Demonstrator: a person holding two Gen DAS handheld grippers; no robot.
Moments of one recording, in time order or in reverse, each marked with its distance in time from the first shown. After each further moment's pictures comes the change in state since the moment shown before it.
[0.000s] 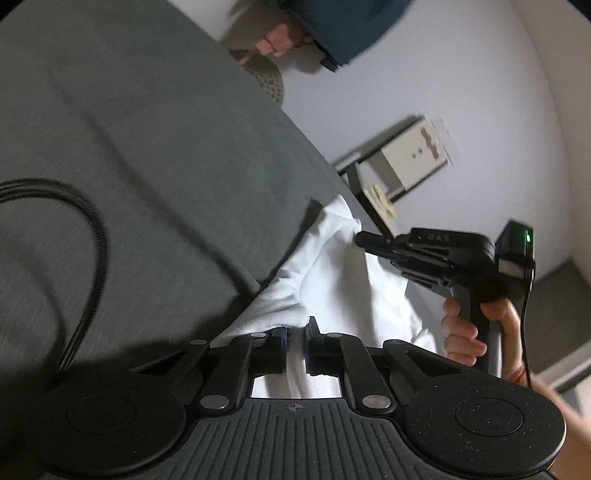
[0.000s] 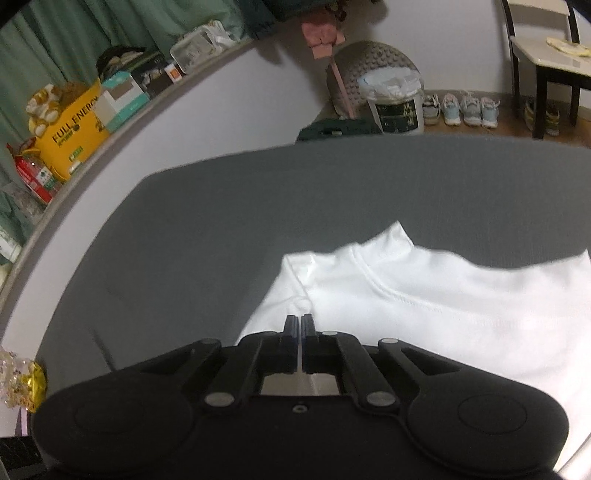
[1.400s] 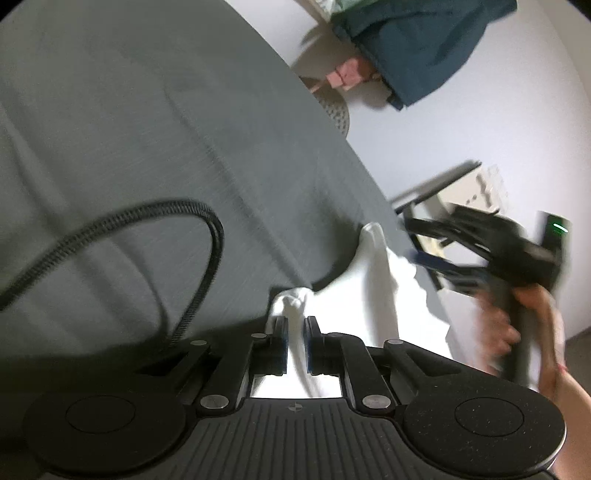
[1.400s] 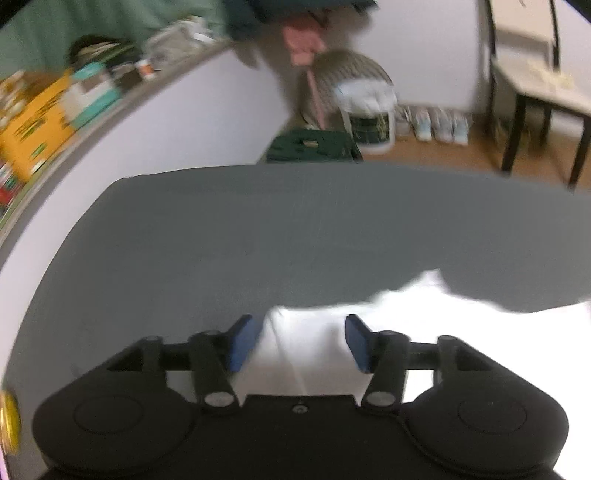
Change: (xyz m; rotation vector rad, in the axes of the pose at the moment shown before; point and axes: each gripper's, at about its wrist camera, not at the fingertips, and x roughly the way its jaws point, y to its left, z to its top) left arm -0.013 0.006 0.021 -0.105 -0.075 0.177; right arm 0.005 0.058 0.005 -0.050 -0.002 -0.174
